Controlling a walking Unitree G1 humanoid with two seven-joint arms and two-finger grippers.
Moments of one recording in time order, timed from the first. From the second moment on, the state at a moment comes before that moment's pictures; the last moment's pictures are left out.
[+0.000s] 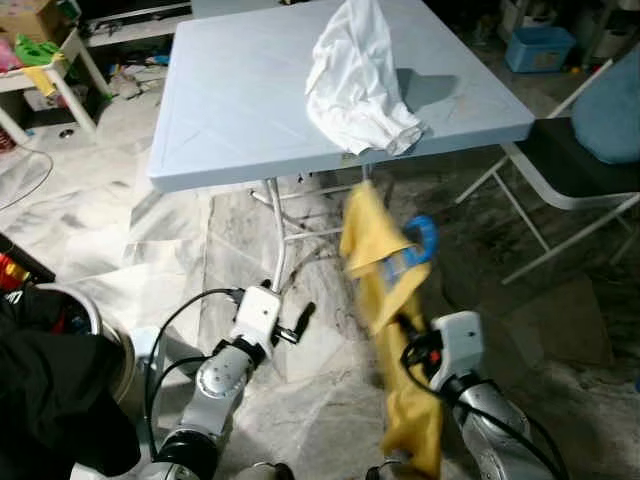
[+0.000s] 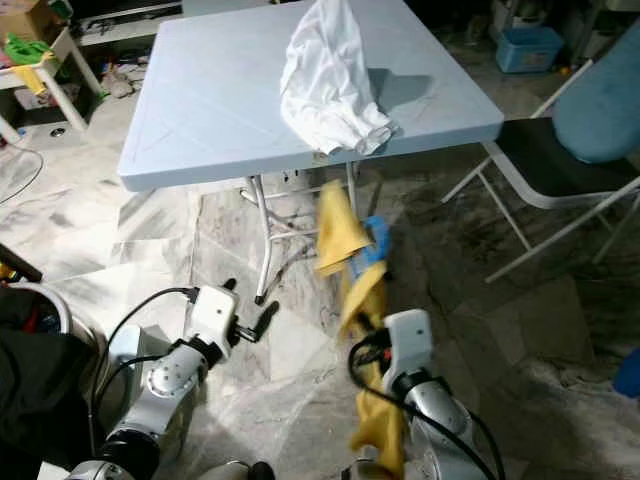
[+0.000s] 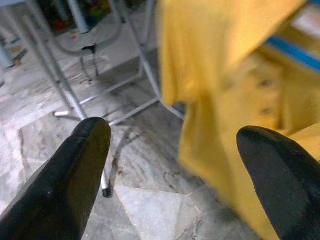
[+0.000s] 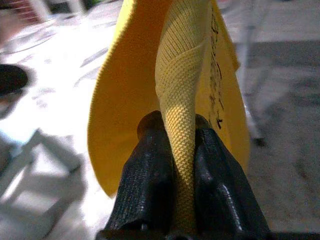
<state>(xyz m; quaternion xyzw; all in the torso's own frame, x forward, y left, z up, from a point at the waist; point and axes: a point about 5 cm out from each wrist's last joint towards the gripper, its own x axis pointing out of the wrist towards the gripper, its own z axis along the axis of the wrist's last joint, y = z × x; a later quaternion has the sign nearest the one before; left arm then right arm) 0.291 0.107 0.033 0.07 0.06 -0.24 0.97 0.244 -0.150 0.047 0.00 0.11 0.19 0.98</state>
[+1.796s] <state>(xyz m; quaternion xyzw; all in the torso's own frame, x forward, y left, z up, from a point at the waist) 0.314 0.089 0.054 0.11 0.02 -0.30 0.95 0.199 -0.174 0.096 0.00 0.16 0.40 0.90</state>
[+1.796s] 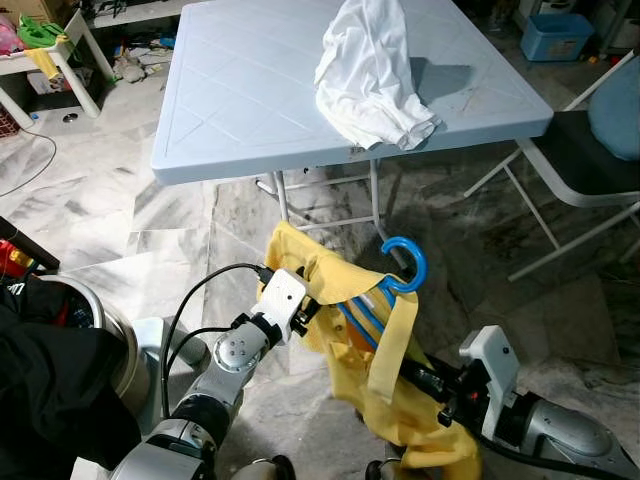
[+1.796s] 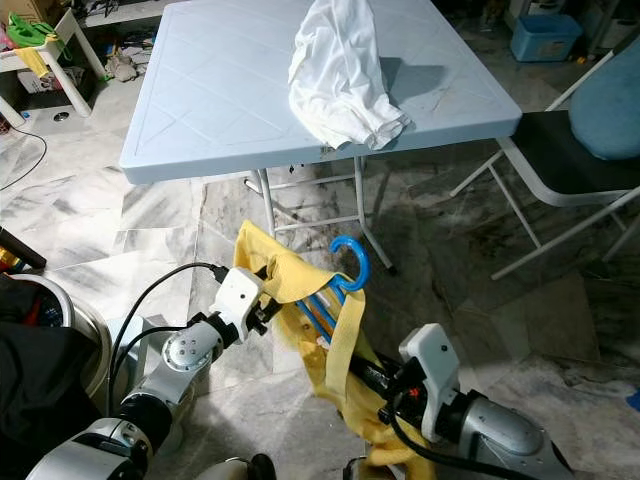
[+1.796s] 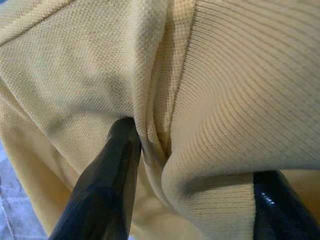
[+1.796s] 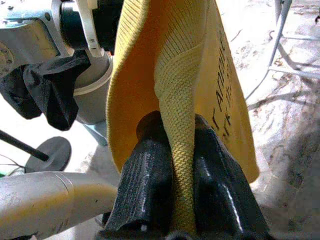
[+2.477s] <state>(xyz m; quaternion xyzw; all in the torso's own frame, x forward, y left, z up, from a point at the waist) 0.328 0.101 0.070 0.10 0.00 -0.28 0.96 0.220 -0.198 0.079 -0.17 0.17 0.34 0.91</state>
